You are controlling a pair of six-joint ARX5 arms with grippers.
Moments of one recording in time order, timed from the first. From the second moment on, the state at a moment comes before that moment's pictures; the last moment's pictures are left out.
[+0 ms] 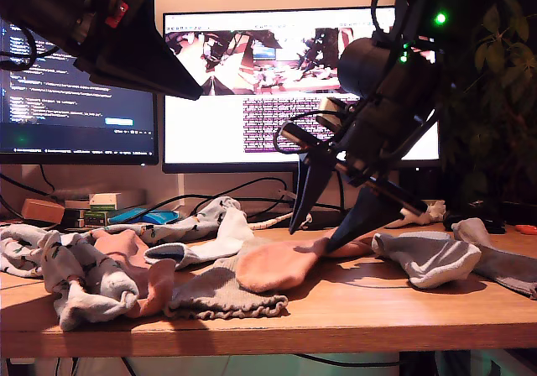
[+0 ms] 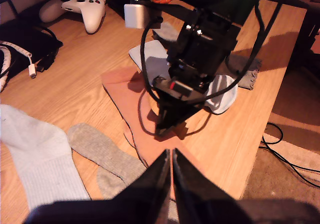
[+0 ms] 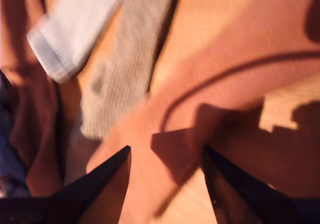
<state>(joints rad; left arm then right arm) -0.51 1.19 0.77 -0.11 0.47 0.21 0.45 1.86 1.25 -0.51 -0.41 0.32</state>
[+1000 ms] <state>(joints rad) -0.51 1.19 0.77 -0.10 0.47 0.21 0.49 1.92 1.28 -0.49 -0.36 0.26</state>
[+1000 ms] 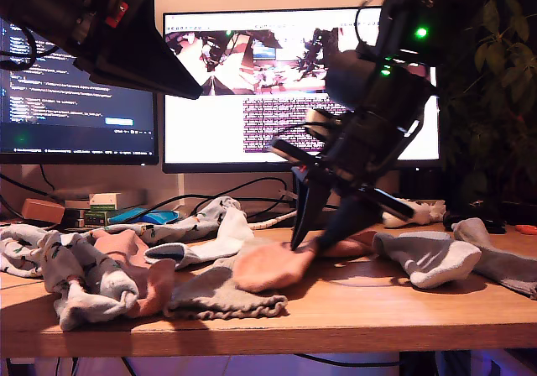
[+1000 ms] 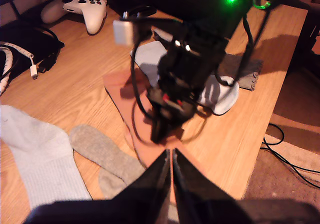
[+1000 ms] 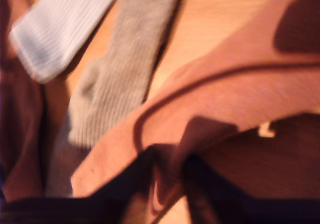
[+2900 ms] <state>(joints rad) -0.51 1.19 0.77 -0.04 0.49 0.20 0.53 1.92 1.43 -0.83 -0.19 -0.32</state>
